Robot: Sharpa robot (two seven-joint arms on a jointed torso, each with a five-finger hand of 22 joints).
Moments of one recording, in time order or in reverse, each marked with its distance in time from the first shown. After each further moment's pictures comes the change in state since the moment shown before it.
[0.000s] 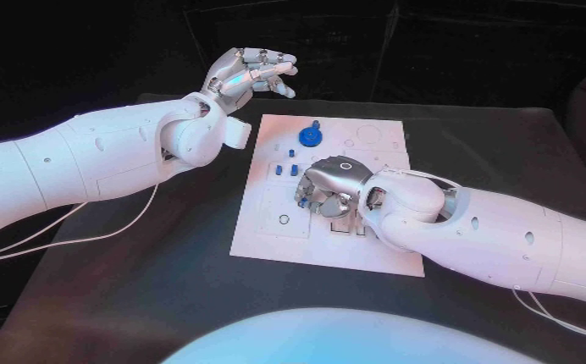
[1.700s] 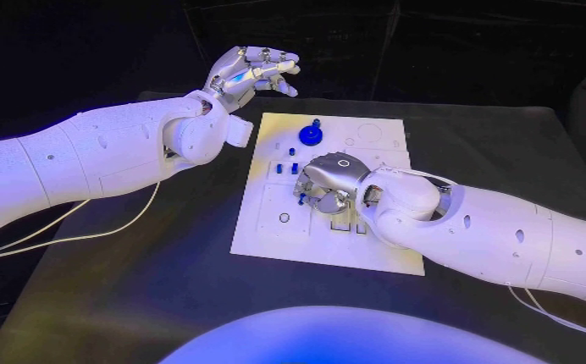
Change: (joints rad) left arm 0.000 0.007 0.000 -0.008 0.000 0.012 -0.008; left_hand 0.000 0.000 0.000 0.000 0.000 0.000 0.000 0.000 0.000 0.000 0.000 0.000 0.000 0.000 0.000 -0.004 -0.001 0.000 0.000 0.000 -0.004 -0.002; right arm -0.004 0.027 -0.003 -0.036 -0.028 -0.029 -0.006; right_hand 0.000 0.000 0.000 0.000 0.004 0.002 0.002 -0.008 -0.001 0.000 0.000 0.000 0.000 0.000 0.000 0.000 -0.003 0.000 0.000 0.000 0.000 0.000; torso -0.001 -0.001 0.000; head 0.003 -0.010
